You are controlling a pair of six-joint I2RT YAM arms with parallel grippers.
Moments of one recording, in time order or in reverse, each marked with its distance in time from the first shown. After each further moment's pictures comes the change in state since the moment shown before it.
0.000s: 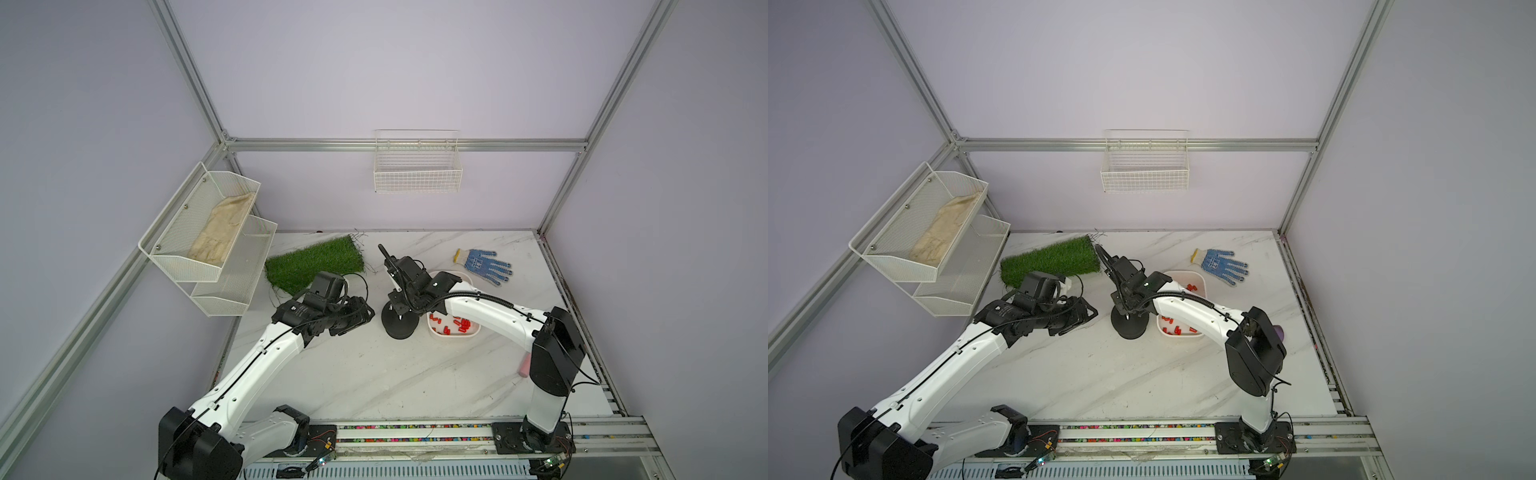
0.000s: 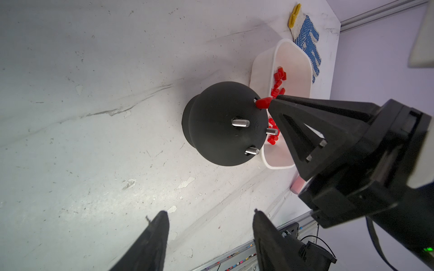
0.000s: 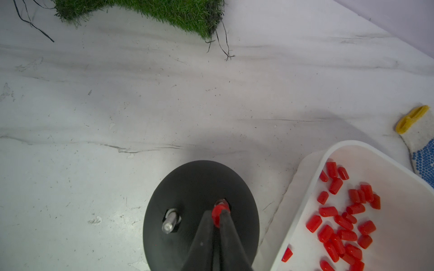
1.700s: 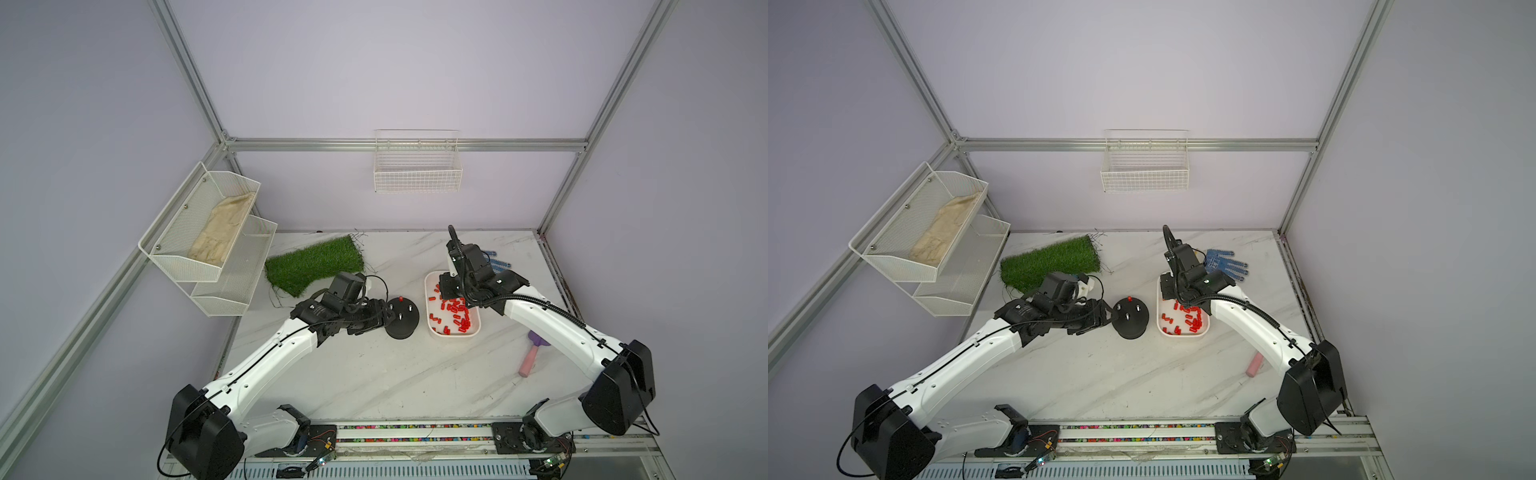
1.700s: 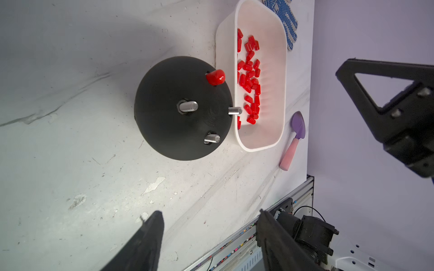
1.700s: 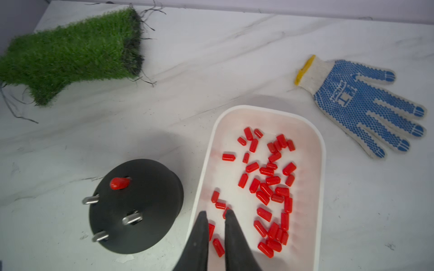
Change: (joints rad) left arm -0.146 0.091 0.003 0.135 0.052 0.012; right arm -0.295 -0.355 -0.289 0.027 -0.087 0.154
